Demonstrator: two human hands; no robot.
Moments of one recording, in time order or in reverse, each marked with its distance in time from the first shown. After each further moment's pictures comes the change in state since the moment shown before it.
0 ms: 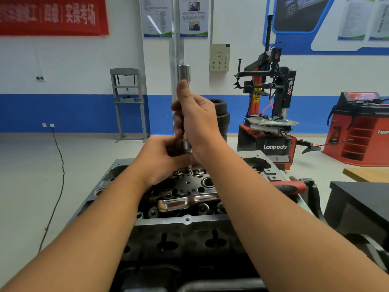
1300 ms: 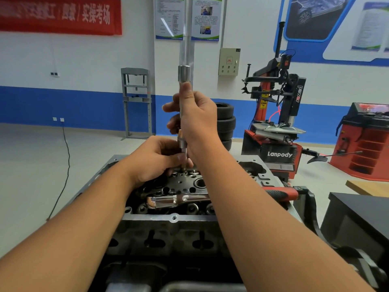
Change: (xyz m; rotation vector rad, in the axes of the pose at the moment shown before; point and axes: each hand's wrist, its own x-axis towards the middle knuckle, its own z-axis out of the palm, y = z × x) left_hand 0.000 -0.007 -0.004 -0.061 -0.137 0.025; right_hand -0.003 -0.007 0.001 0.015 0.059 0.014
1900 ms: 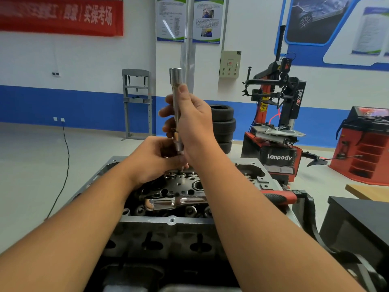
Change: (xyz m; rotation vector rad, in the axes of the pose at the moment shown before) left_hand 0.003 -0.004 -0.001 0.005 0.073 0.009; right_hand -0.002 -0.001 0.002 -0.002 -0.054 0.035
